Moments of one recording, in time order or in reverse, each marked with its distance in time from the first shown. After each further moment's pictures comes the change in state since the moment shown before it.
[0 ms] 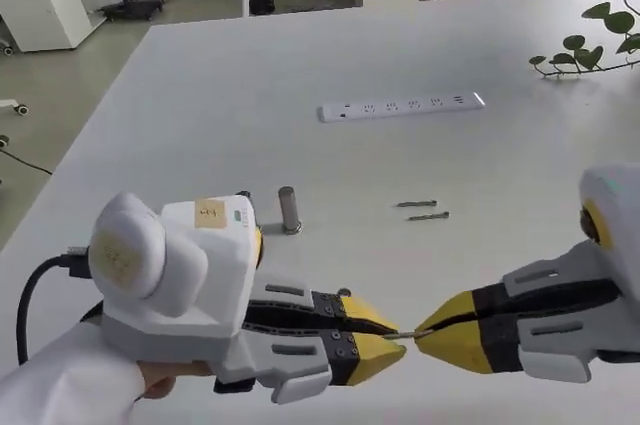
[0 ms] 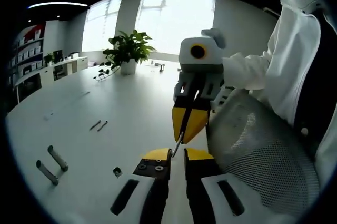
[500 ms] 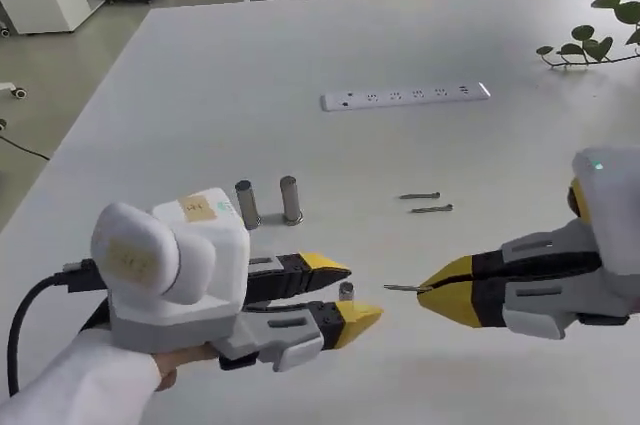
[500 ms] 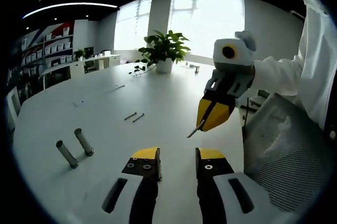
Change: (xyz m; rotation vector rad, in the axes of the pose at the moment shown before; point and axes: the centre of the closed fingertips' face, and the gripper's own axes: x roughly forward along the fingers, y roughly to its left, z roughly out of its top) left arm -0.009 0.073 -0.029 -0.145 0.010 0.334; right arm 0.005 -0.046 -0.009 -0.002 0.037 -0.118
